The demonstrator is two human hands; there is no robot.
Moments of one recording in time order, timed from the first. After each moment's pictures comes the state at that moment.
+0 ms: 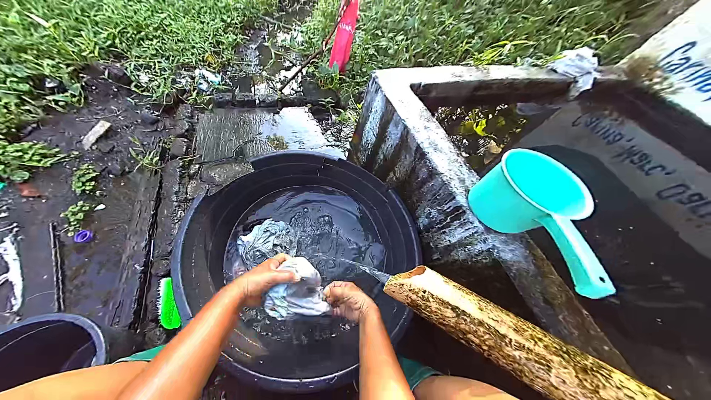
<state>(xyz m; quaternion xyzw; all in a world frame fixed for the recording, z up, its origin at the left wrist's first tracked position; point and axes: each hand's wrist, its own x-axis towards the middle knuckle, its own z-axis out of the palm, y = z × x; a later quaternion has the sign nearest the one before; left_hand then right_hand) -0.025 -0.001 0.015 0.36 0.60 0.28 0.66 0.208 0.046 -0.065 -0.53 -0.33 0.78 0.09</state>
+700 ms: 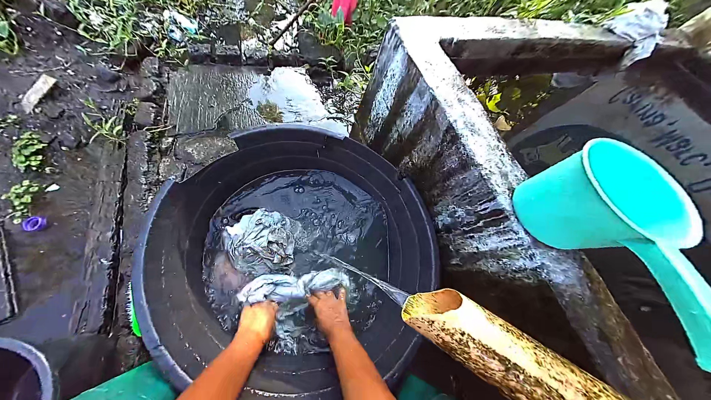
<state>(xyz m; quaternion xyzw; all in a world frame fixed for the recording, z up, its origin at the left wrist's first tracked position) -0.003 -0.037 -0.145 0.55 0.69 -0.23 0.41 0.168 0.028 -0.162 -0.46 -0.78 0.35 -0.24</state>
